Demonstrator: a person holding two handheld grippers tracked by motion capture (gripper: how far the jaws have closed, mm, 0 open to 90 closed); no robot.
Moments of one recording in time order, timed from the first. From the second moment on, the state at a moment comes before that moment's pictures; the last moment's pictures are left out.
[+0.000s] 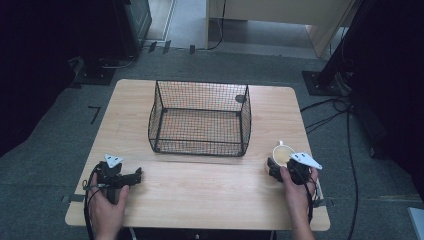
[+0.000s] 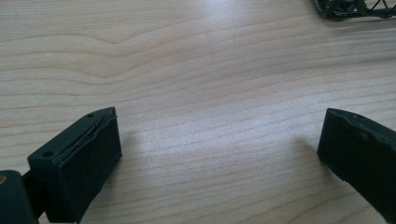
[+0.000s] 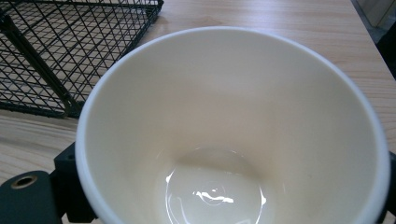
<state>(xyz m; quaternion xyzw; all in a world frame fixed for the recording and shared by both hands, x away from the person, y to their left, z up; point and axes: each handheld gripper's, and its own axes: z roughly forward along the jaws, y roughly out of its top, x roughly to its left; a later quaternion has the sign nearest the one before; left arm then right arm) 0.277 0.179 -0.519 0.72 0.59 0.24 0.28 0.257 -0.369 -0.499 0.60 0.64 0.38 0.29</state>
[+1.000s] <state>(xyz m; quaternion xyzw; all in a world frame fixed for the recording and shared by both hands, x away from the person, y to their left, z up) 0.277 0.179 -0.519 0.72 0.59 0.24 0.28 0.242 -0.358 -0.451 0.55 0.65 0.43 0.30</state>
